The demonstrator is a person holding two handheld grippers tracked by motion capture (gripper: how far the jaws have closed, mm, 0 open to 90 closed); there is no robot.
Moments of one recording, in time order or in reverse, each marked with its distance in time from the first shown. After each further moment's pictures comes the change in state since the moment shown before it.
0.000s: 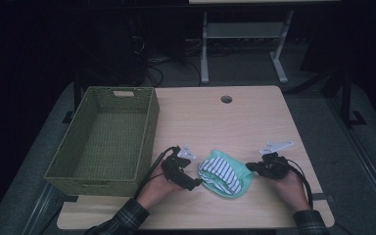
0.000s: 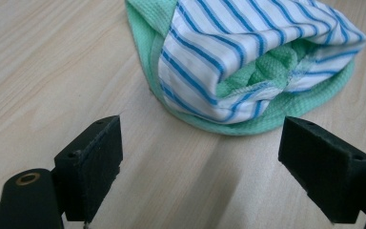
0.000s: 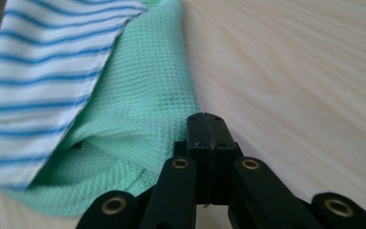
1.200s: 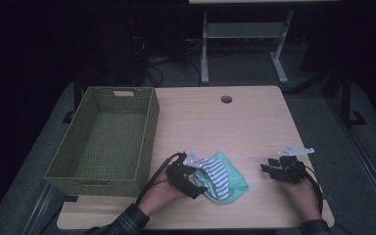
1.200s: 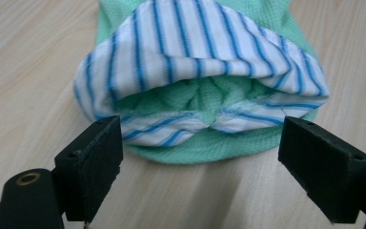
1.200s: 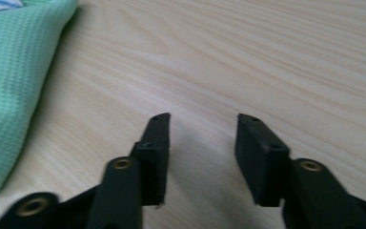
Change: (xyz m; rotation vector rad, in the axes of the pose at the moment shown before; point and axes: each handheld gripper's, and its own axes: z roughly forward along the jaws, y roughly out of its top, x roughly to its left) left arm -0.024 0.004 0.003 0.012 -0.041 0.070; right arm -0.020 -0.033 -0.024 -0.065 -0.219 0.131
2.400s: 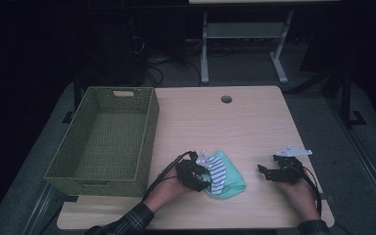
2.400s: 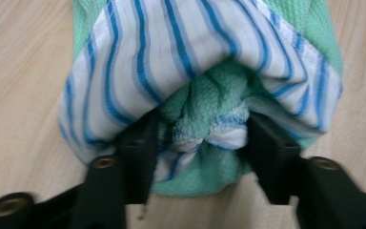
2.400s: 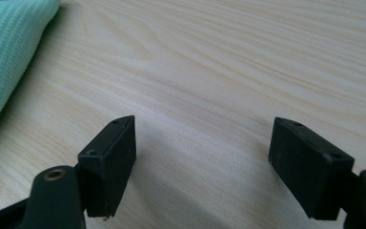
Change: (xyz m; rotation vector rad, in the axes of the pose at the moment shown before) left arm 0.008 0.015 0.028 0.102 0.012 0.082; right arm 0.001 -0.003 0.009 -0.037 -0.067 -0.007
